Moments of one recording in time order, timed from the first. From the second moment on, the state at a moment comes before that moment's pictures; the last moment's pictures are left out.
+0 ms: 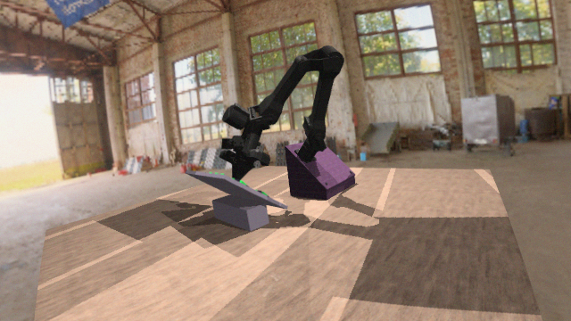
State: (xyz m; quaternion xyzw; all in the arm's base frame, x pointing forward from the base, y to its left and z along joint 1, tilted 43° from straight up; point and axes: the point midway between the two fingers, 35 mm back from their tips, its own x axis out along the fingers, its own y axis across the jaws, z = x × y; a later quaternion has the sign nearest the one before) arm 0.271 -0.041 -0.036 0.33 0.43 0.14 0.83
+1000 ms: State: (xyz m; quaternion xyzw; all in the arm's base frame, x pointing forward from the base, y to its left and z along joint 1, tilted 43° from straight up) arm 0.274 -0.039 -0.038 0.33 0.43 0.14 0.83
